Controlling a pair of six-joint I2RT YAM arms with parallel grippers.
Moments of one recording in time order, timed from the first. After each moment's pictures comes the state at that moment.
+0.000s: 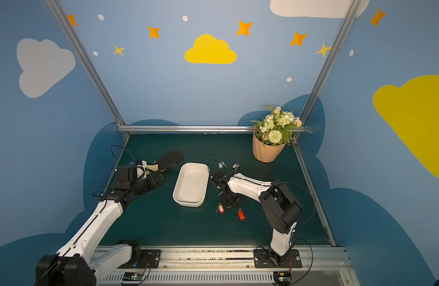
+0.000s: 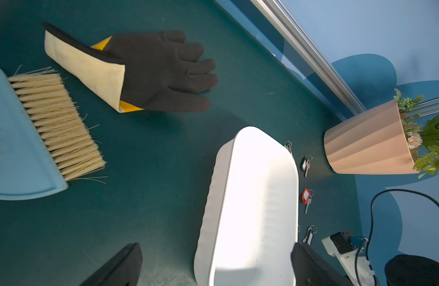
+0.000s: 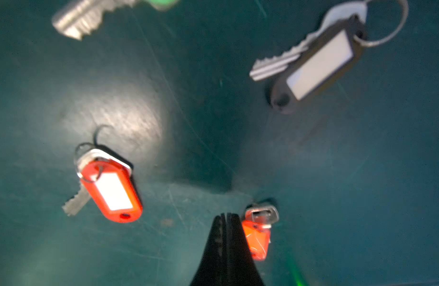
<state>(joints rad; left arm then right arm) -0.04 1.04 0.69 -0.37 0.32 -0.55 0.81 1.81 1.18 -1.02 0.10 0.51</state>
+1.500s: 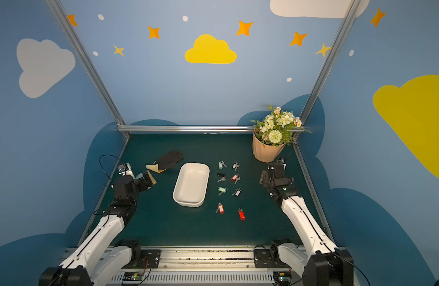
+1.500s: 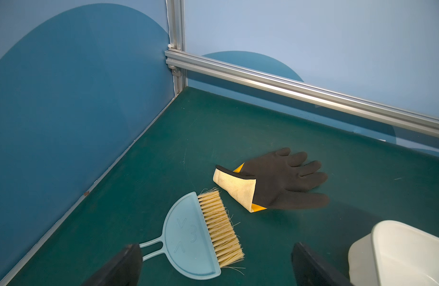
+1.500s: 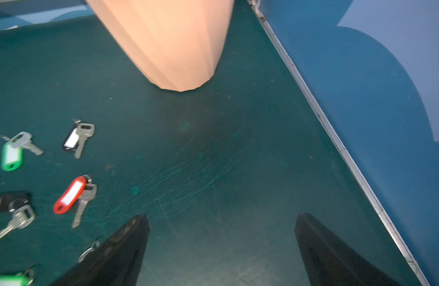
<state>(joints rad) -0.02 0.93 0.42 0.09 -0.30 -0.23 0.18 1.04 0.70 -0.40 0.42 0.30</state>
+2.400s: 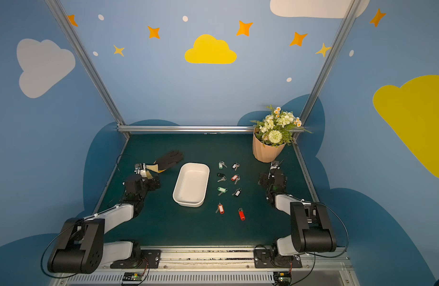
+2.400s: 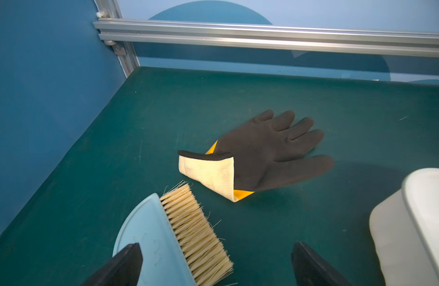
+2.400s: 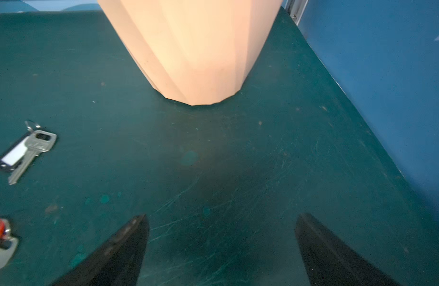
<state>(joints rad) -0.02 1.31 0.37 0.51 -0.14 -0.06 0.07 1.46 0.49 0.42 0.18 0.04</state>
